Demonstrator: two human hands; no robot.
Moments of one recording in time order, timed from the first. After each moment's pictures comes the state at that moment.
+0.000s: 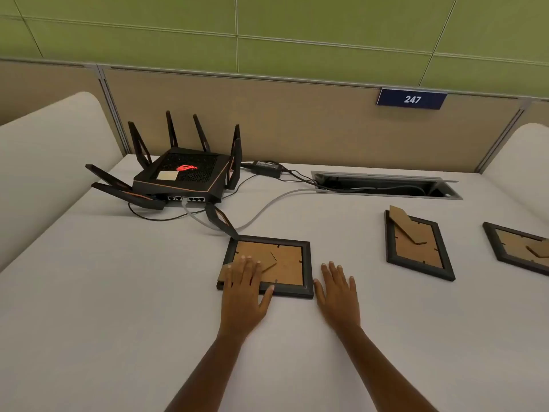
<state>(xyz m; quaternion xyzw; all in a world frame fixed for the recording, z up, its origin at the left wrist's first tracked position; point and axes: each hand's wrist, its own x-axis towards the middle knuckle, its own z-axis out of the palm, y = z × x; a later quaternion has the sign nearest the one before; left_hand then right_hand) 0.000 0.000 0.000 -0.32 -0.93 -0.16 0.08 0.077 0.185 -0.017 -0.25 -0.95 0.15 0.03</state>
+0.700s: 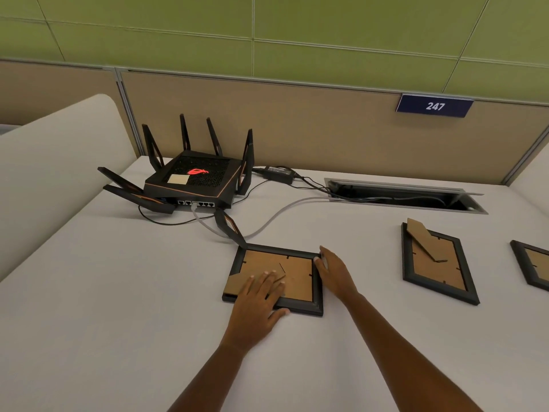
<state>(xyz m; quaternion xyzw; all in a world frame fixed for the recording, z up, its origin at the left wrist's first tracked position) -0.010 0.003 0.002 -0.39 -0.92 -0.08 0.02 0.003 0.204 0.018 -0.22 -0.89 0.39 0.04</state>
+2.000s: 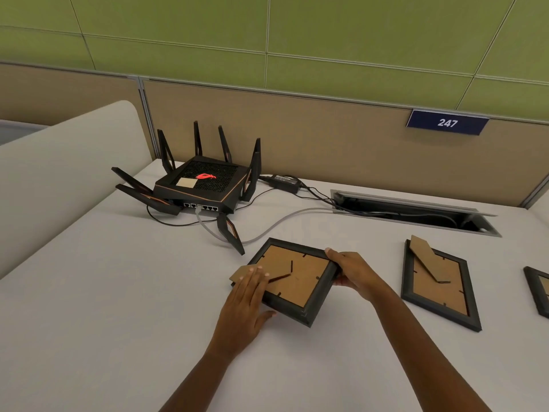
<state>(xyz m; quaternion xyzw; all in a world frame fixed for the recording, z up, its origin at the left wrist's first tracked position) 0.009 0.005 0.008 -0.34 -0.91 -0.20 0.10 0.017 0.234 0.087 -0.23 -0.74 0.63 -0.03</state>
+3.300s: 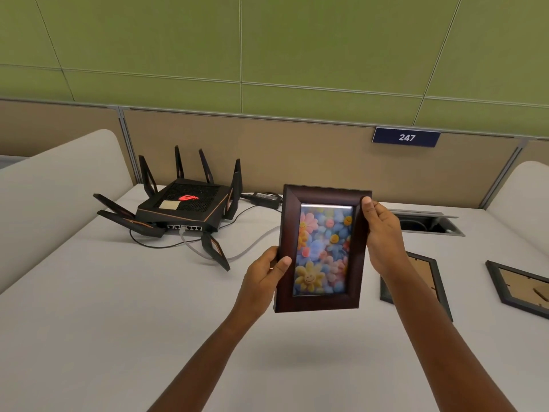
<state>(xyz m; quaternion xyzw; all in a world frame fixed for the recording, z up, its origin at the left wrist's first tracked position) 0.013 0.054 0.118 -0.29 -0.69 -0.66 -0.08 0.053 0.247 0.183 -0.13 -0.67 0.67 0.30</state>
